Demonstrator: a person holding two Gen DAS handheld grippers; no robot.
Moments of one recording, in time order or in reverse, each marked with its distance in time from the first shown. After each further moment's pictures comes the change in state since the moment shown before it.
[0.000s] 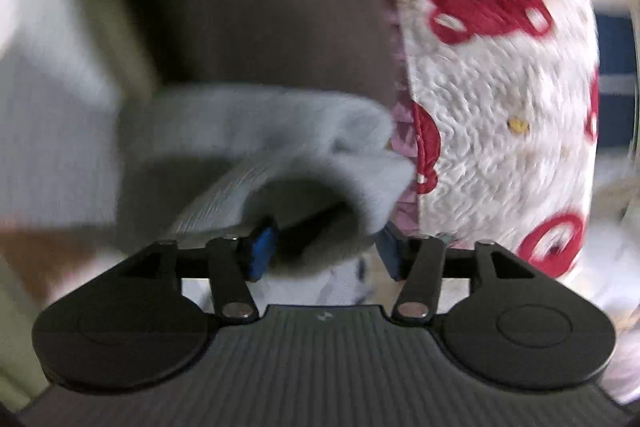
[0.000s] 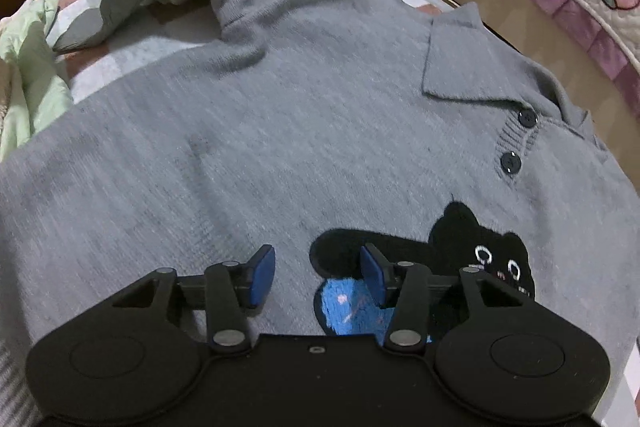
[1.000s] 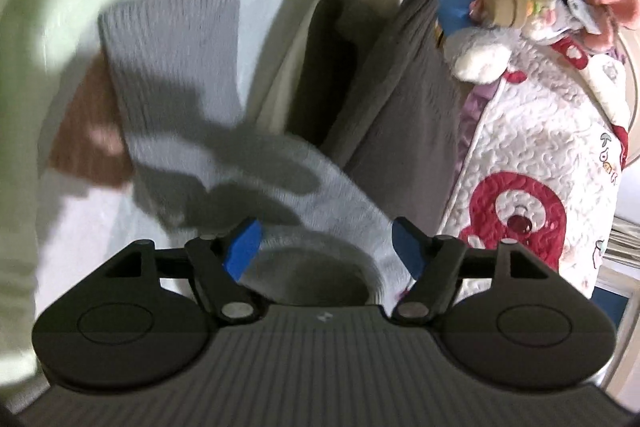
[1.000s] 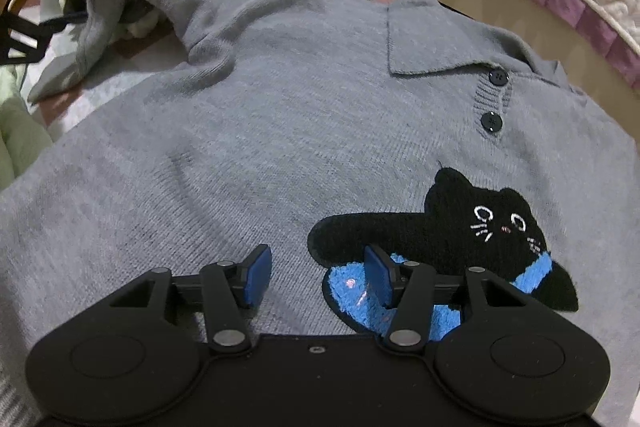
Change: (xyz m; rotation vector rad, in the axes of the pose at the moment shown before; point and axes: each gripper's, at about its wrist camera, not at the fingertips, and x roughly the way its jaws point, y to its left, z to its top) left arm -0.016 0.038 -0.074 -0.567 -0.486 -0.069; right arm -0.001 0.000 -0.014 0.193 -0.061 -0.020
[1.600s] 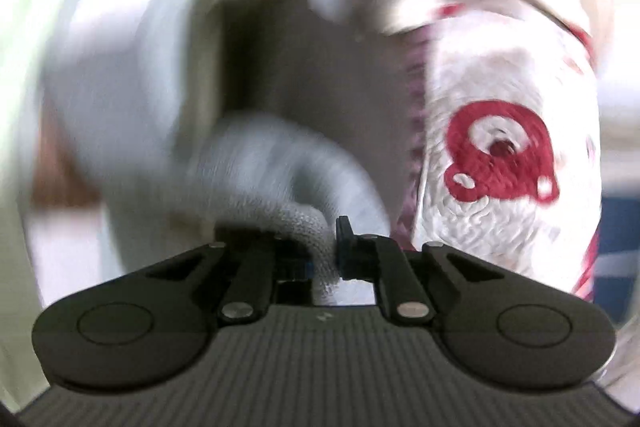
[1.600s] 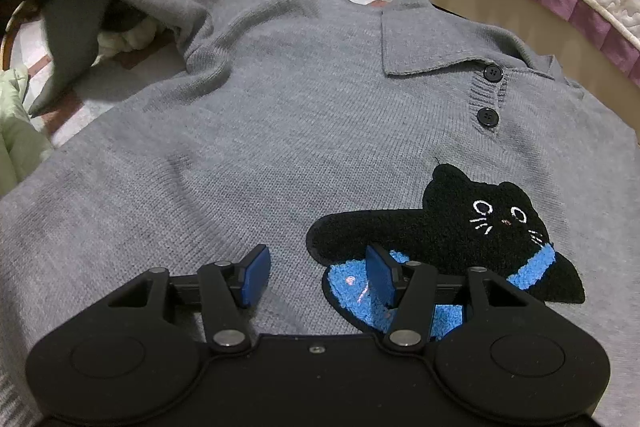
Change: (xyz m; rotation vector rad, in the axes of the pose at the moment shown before) left arm -0.022 -0.075 -0.035 0.575 -0.129 -0.044; right arm -0.001 -0.002 -0.006 0.015 -0.036 0.015
